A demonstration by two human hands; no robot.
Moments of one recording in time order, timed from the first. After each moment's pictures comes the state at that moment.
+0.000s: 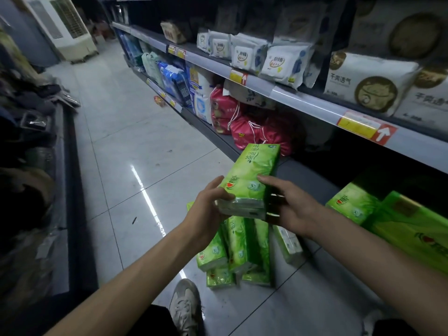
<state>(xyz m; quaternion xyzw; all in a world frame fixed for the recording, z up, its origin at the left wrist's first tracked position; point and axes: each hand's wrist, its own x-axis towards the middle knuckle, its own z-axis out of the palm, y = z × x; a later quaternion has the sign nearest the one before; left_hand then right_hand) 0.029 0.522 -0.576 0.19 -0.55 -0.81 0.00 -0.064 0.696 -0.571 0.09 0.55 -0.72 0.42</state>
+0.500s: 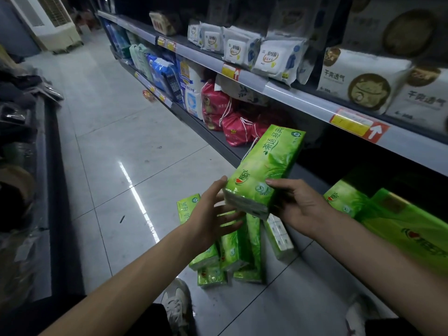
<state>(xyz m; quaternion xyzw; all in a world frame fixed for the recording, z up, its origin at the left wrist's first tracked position) 0.024 0.533 -0.587 0.34 -0.50 -0.79 -0.09 -0.074 0.711 -0.587 0.13 0.49 -0.78 0.36</state>
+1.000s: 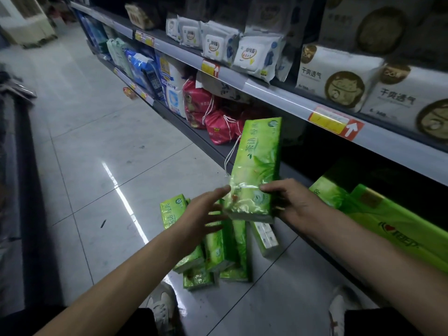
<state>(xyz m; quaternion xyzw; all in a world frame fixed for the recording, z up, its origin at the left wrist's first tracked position) 0.010 0.553 -0.584 0.30 -0.64 -0.70 -0.10 -0.089 0.741 -0.589 0.12 0.60 -0.72 0.31</state>
